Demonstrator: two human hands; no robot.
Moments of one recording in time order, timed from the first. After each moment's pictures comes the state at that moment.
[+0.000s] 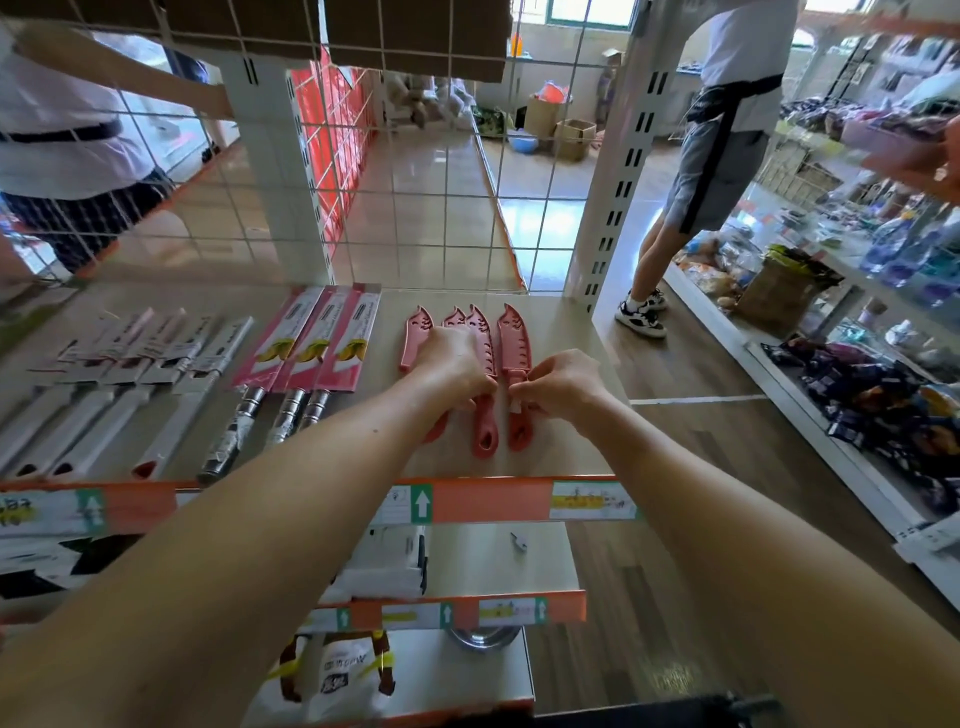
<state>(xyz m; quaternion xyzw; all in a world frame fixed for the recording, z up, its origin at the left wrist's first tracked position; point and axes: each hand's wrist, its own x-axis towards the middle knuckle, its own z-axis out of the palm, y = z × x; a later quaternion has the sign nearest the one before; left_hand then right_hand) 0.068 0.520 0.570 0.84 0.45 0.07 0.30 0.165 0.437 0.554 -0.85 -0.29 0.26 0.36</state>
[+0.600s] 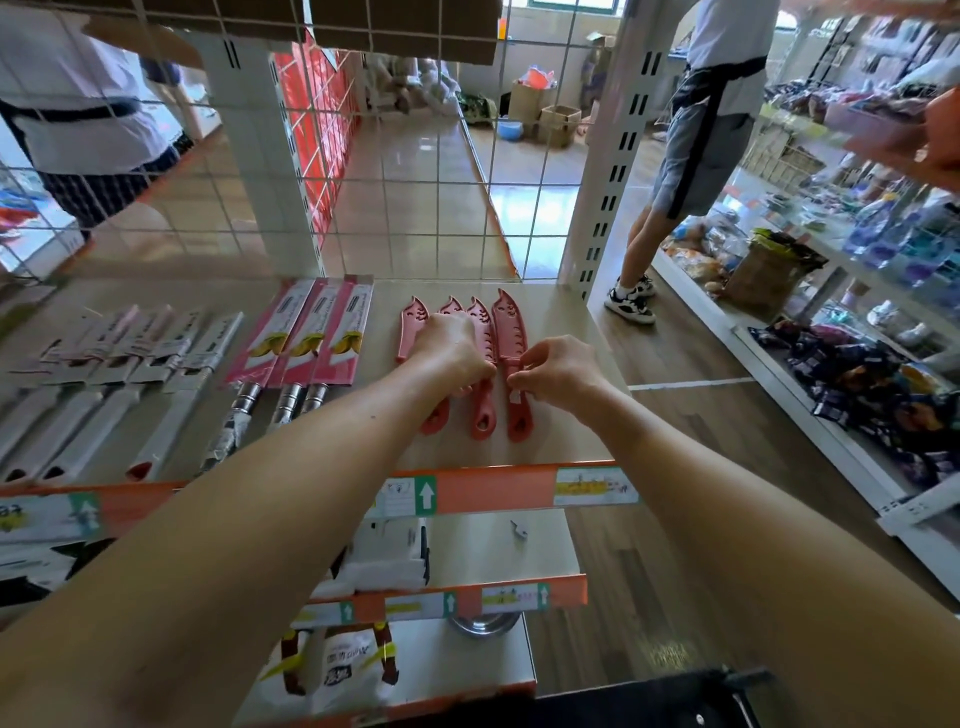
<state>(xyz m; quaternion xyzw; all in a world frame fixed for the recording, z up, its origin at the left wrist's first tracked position) 0.067 0.524 0.569 0.86 0.42 0.07 0.28 0.154 0.433 0.563 -0.86 -0.34 0.21 0.32</state>
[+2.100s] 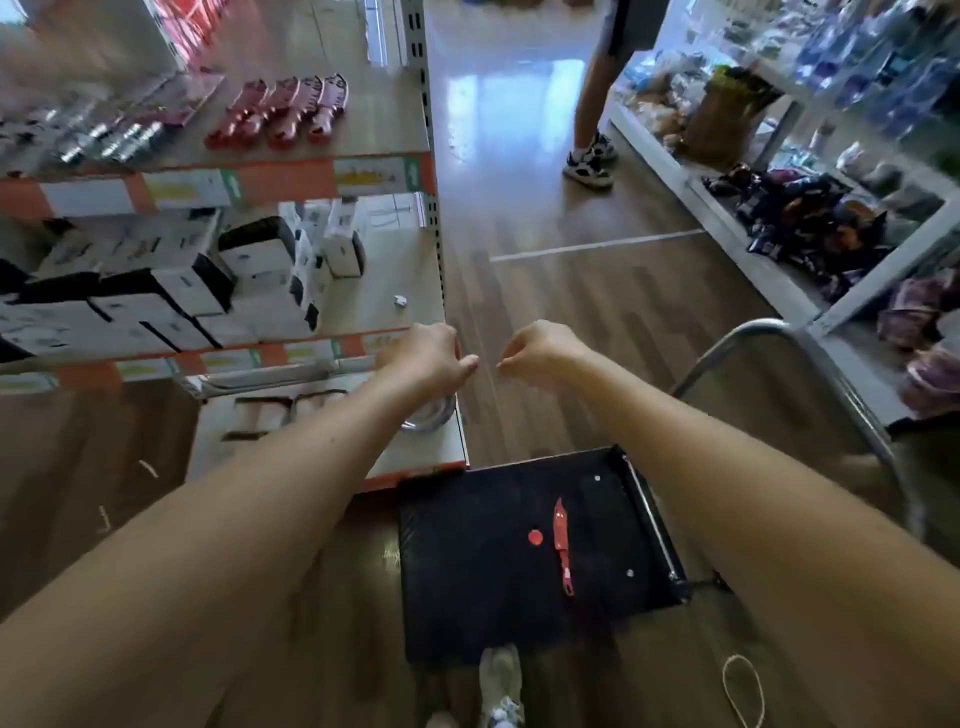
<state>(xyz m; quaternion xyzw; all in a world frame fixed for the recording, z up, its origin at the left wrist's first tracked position) 0.017 0.169 0.465 0.88 0.41 -0.08 0.20 0.116 0.074 0.488 -0.86 -0.36 0.32 0.14</state>
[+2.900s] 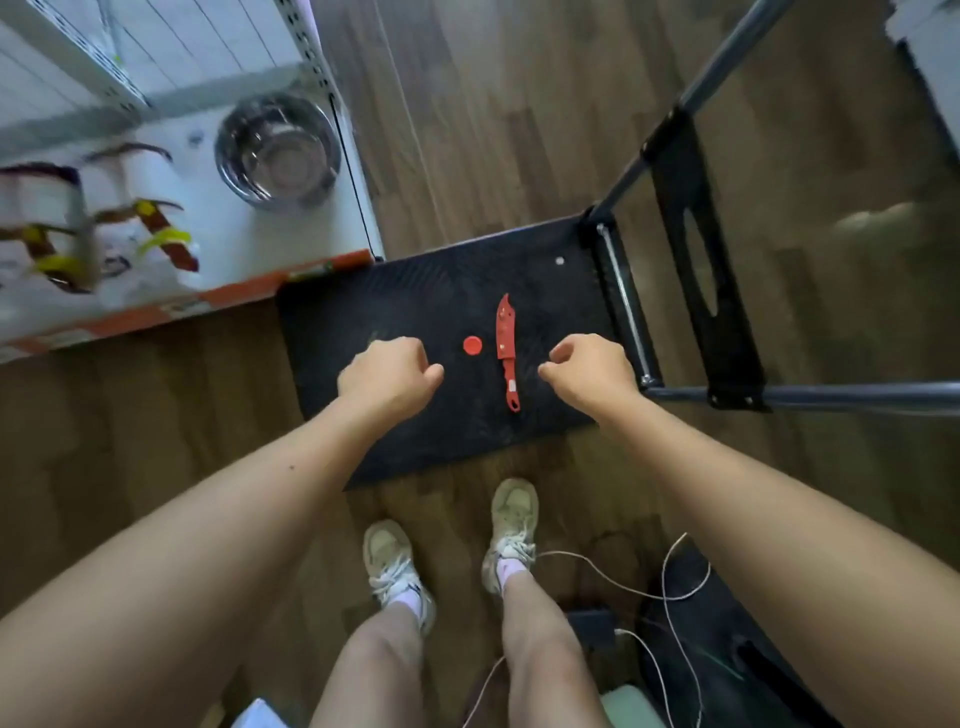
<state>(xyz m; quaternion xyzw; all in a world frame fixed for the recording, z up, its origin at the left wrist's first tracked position) 0.056 0.029 0.112 0.82 0.43 -0.28 0.25 0.180 -0.105 0.119 -0.90 -0.12 0.41 0.10</state>
